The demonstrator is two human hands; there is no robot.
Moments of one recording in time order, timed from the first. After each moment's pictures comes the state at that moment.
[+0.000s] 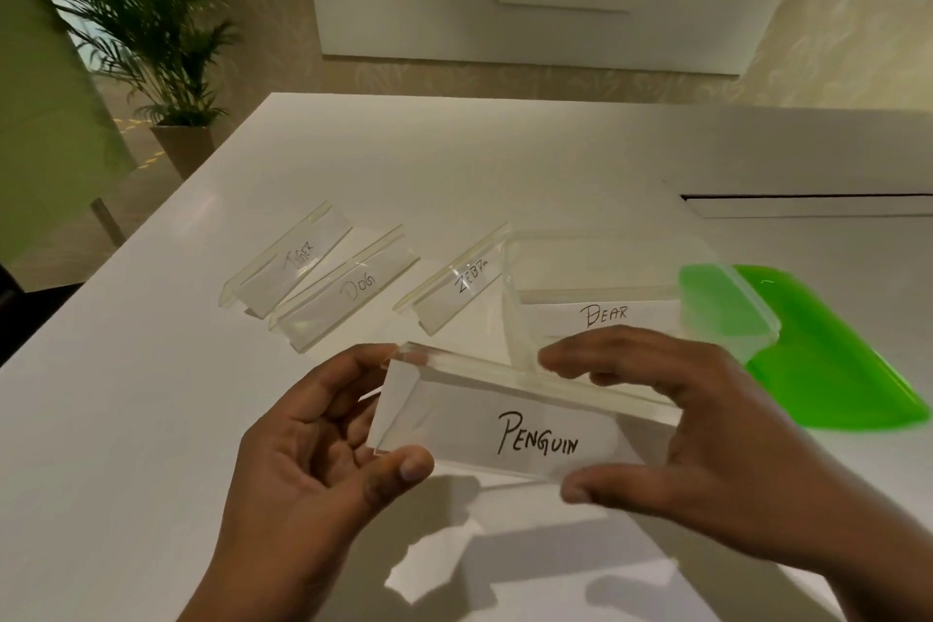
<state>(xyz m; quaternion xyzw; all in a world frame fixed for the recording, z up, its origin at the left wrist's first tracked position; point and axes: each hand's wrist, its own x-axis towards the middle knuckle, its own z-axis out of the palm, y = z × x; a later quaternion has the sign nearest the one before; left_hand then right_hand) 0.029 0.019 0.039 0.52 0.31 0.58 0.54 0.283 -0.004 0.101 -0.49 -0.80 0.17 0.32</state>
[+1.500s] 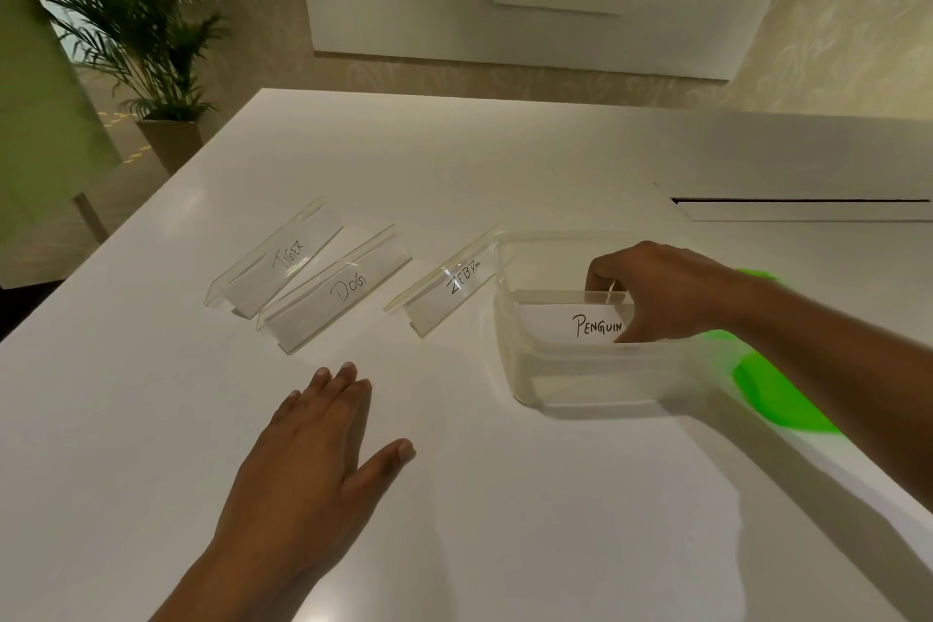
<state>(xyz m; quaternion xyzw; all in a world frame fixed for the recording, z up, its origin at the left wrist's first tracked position) 0.006 0.071 -0.041 0.78 0.60 0.17 0.11 0.364 0.138 0.086 -0.63 -0.77 0.04 -0.04</state>
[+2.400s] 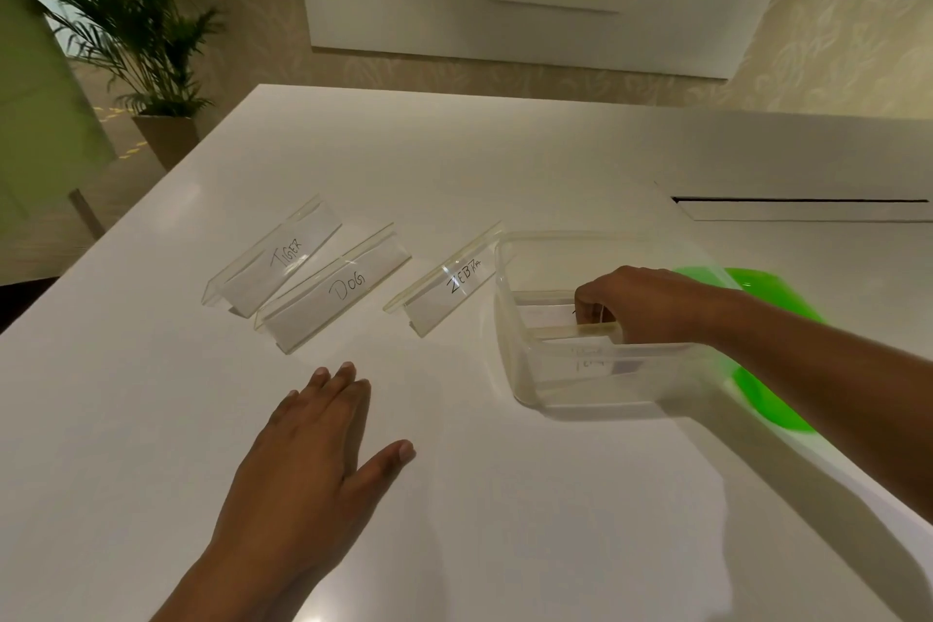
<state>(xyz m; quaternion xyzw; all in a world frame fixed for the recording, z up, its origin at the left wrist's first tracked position) 0.005 0.073 -0.043 0.78 0.59 0.18 0.10 0.359 0.146 0.068 -0.60 -0.79 0.06 -0.11</state>
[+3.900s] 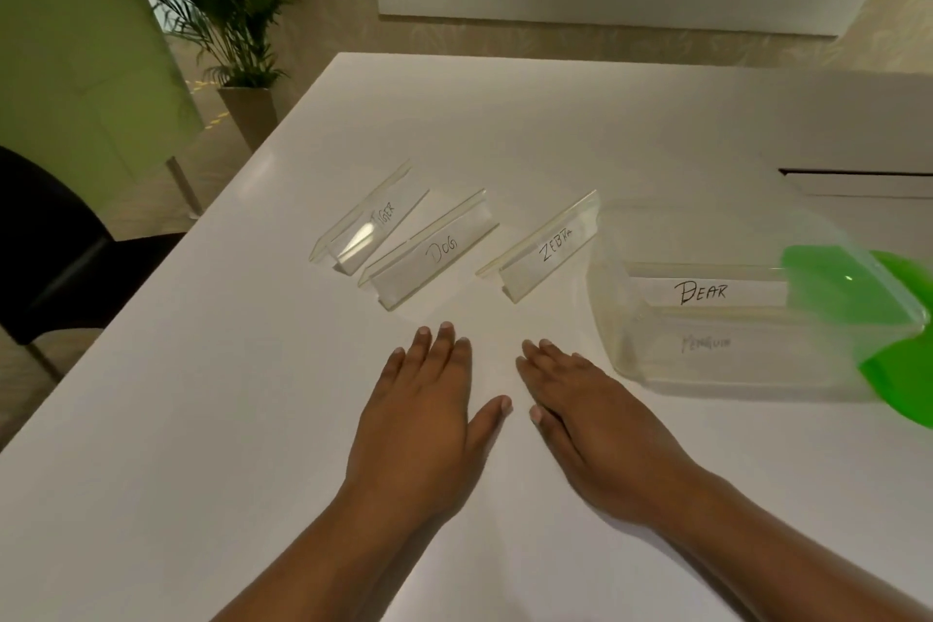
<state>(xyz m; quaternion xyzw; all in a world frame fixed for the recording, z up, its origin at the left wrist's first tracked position) 0.010 0.065 -0.036 0.79 0.59 0.12 0.08 0.207 0.049 -0.026 -0.53 -0.83 0.10 0.12</state>
